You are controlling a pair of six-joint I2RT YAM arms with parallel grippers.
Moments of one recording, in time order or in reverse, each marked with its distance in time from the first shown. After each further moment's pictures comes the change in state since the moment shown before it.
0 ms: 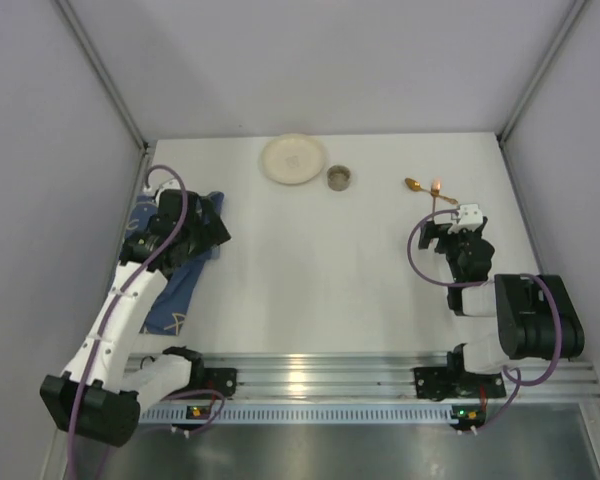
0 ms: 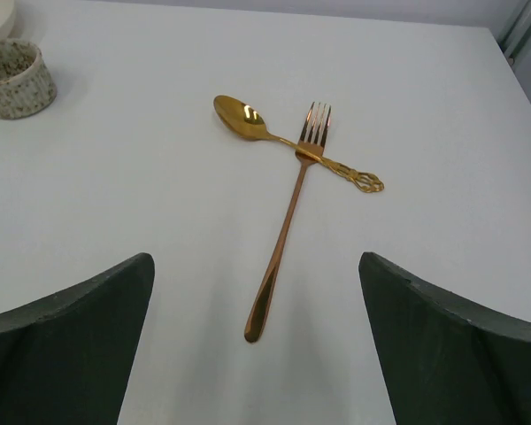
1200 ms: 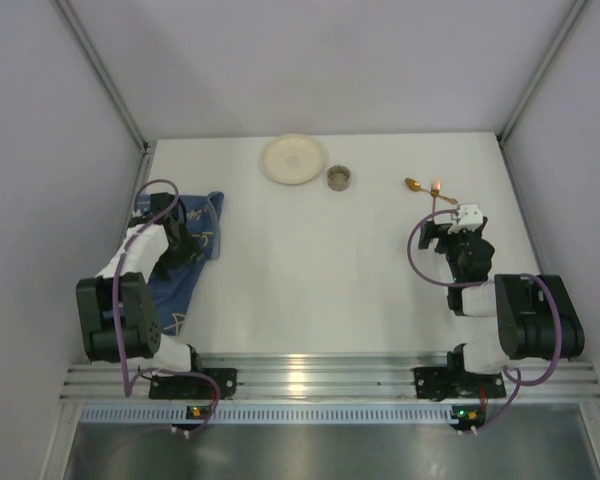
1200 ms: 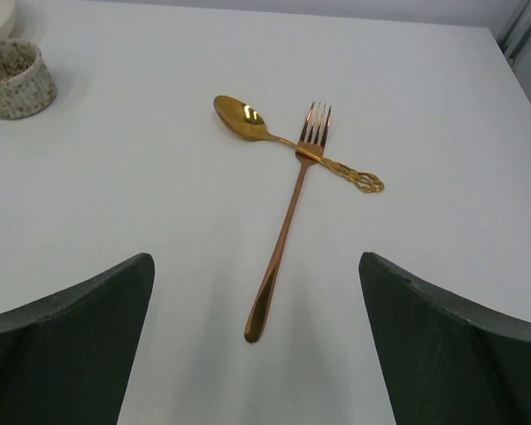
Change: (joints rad) left arm 0.362 0.367 -0.120 0.068 -0.028 0.059; right arm 0.000 0.000 0.000 0.000 0.000 0.000
